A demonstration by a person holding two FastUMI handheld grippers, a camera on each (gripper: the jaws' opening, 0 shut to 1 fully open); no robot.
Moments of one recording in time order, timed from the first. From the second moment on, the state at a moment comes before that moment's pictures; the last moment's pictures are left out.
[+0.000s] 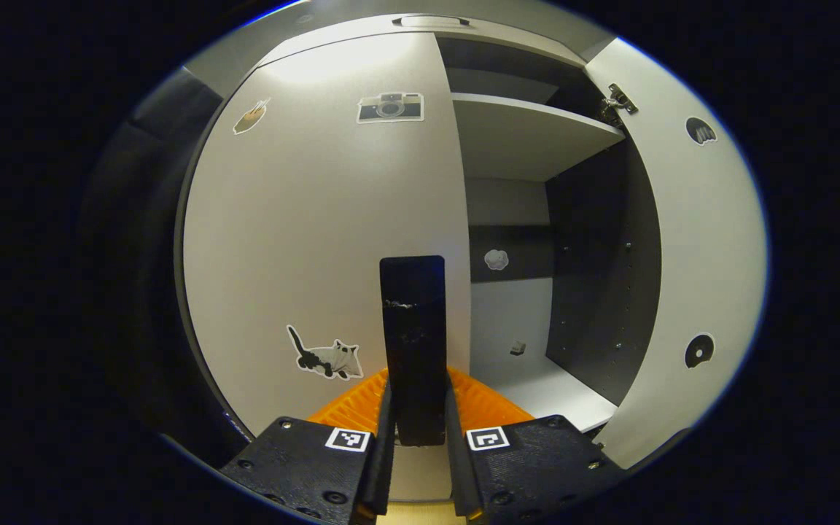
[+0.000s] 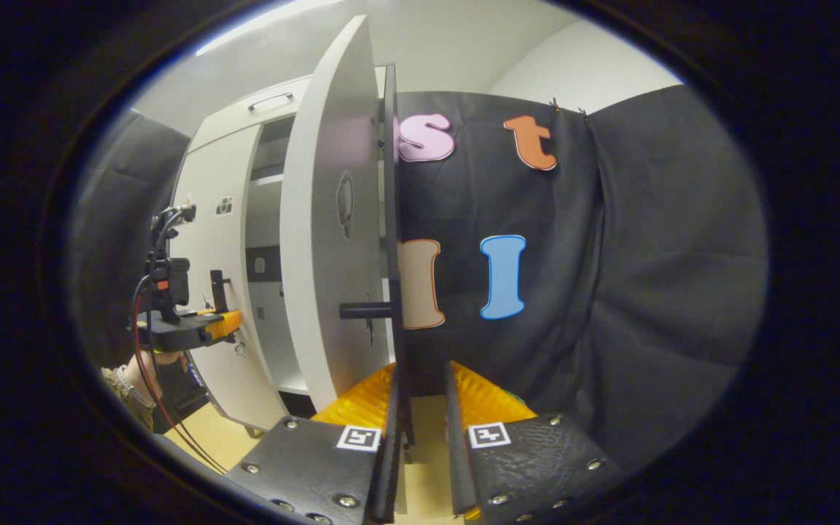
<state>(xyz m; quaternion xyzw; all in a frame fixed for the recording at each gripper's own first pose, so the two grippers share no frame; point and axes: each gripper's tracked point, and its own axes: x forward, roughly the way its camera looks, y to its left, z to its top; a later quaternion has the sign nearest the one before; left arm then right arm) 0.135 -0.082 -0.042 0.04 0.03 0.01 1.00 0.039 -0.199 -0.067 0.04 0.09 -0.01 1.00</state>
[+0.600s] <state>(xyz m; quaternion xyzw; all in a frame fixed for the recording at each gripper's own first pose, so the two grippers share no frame) 0.112 -0.078 -0.043 0.00 0.05 0.01 1.00 0.026 -0.202 -0.072 0.02 0.10 -0.02 0.99</state>
